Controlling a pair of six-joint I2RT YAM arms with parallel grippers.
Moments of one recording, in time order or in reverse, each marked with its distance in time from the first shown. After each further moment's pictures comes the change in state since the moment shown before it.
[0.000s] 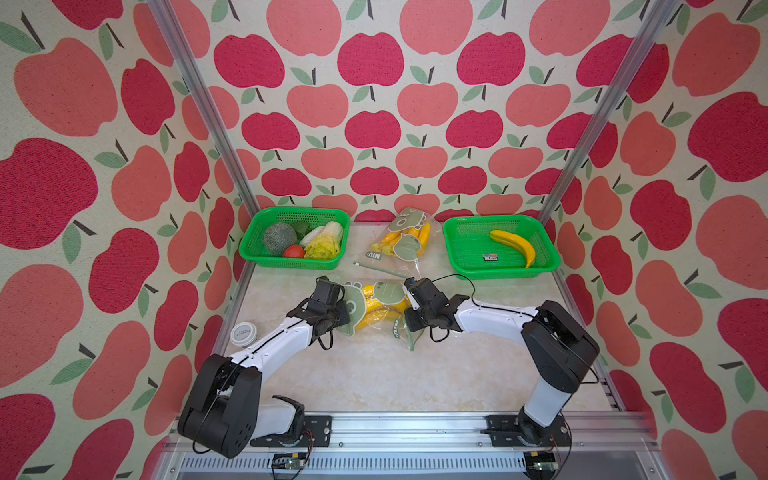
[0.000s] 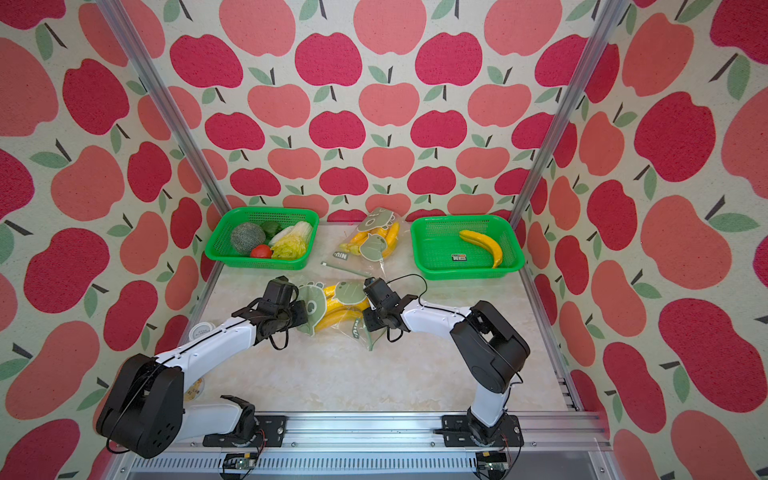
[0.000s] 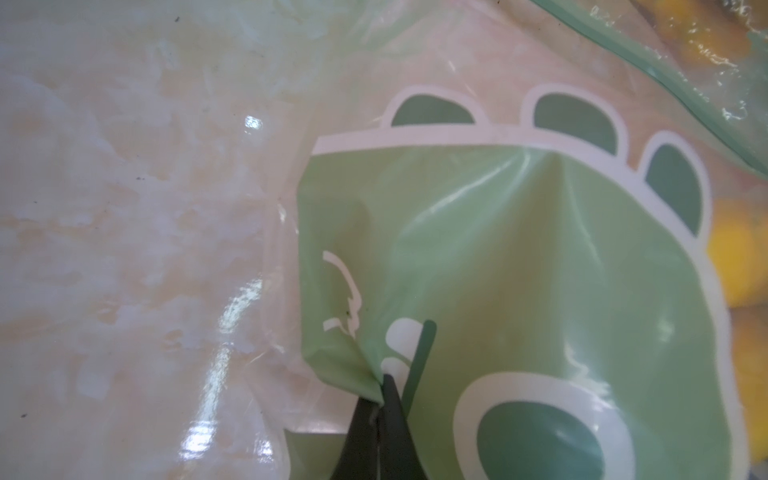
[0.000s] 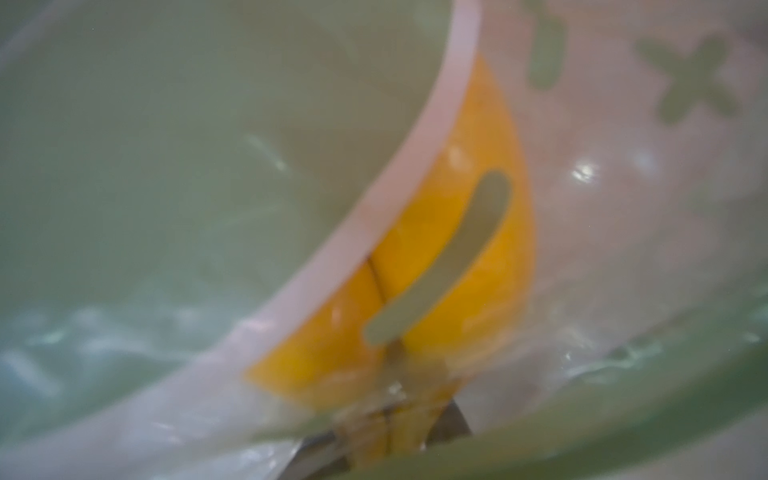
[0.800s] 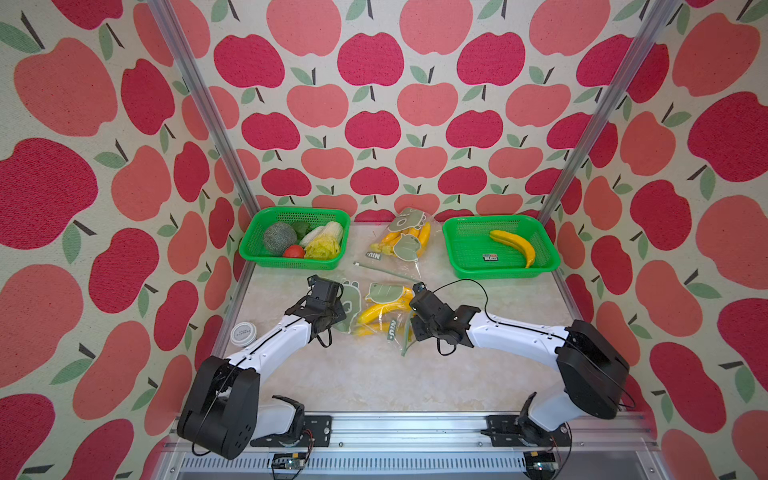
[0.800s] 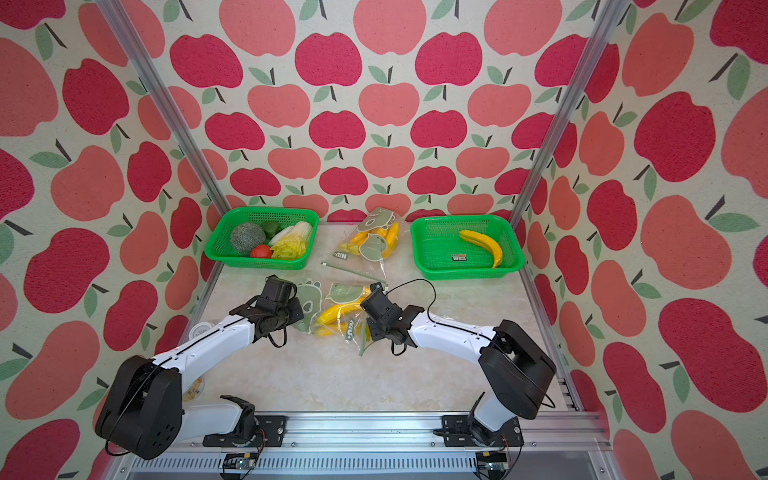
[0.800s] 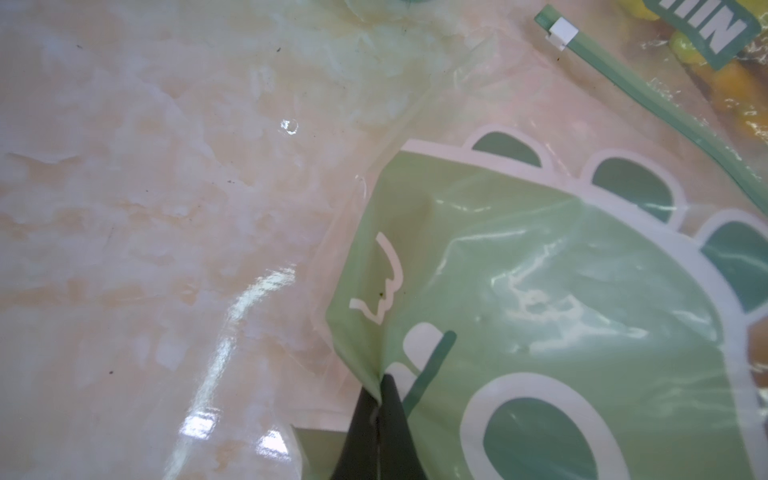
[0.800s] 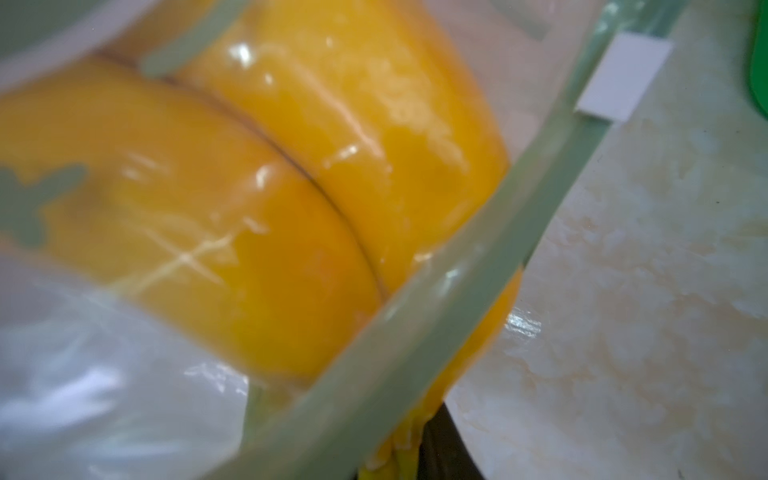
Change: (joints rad) left arm 0.022 -0.012 0.031 -0.070 -0.105 -0.098; right arm 0.101 -0.201 -0.082 -0.142 0.237 0.095
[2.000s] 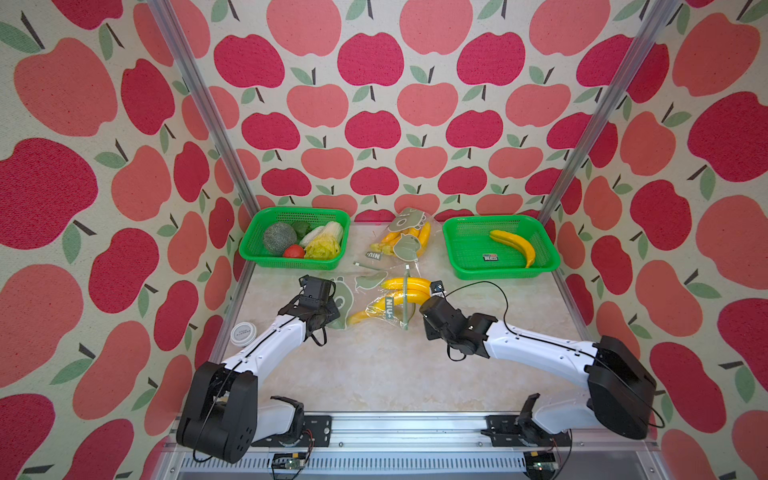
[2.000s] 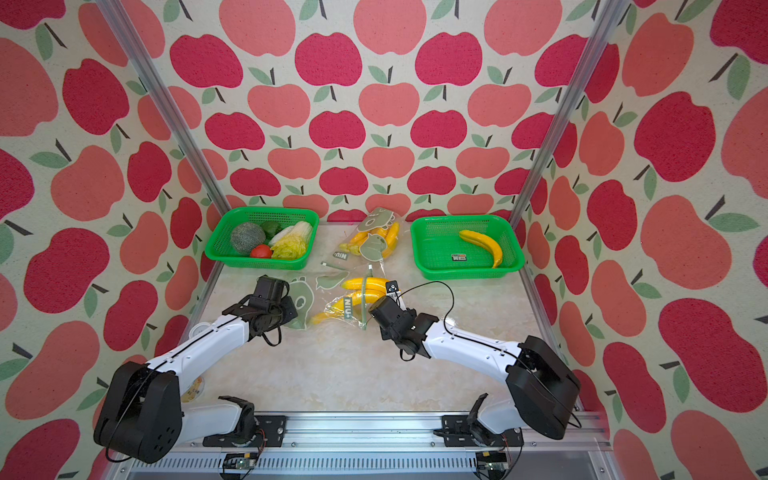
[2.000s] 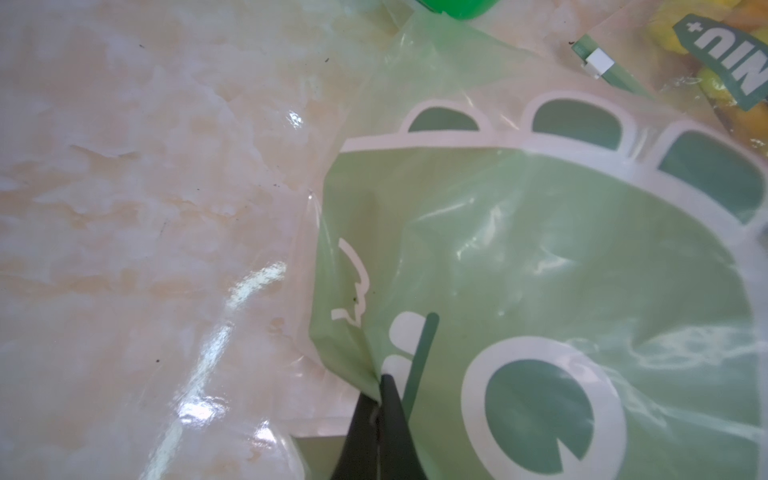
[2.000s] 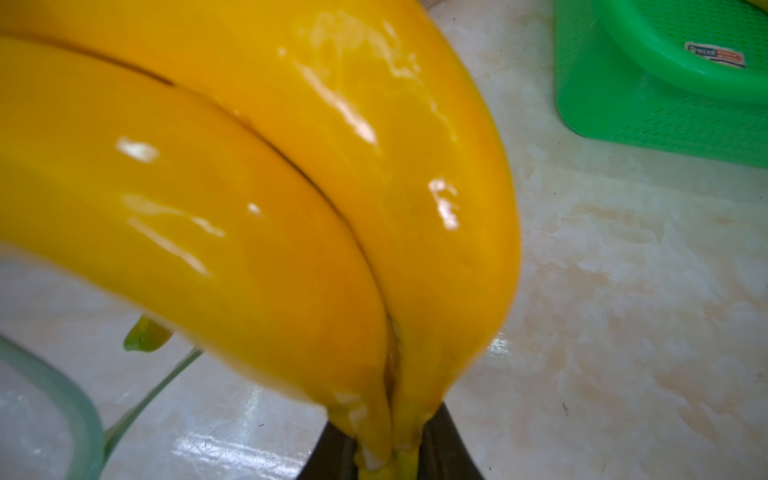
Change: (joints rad) left arm 0.065 -0.018 0.005 -0.036 0.021 -0.008; right arm 0.011 -0.153 -0.092 -0.008 0.210 0.085
